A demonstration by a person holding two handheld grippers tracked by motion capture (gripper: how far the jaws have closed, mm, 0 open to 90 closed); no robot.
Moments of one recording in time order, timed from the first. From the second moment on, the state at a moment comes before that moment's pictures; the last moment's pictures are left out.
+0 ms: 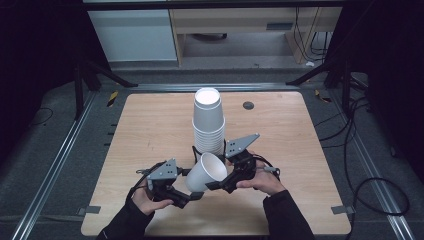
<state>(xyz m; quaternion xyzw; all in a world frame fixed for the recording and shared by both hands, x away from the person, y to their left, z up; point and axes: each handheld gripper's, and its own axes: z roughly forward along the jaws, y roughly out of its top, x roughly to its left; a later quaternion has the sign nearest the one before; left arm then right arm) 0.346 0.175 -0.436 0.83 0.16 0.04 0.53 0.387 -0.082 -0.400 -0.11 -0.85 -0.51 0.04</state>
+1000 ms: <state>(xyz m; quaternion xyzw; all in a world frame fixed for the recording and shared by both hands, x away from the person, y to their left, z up) 0.346 0.170 -0.438 0.85 0.15 0.06 0.50 0.387 -0.072 -0.406 -0.09 -0.85 -0.51 0.06</state>
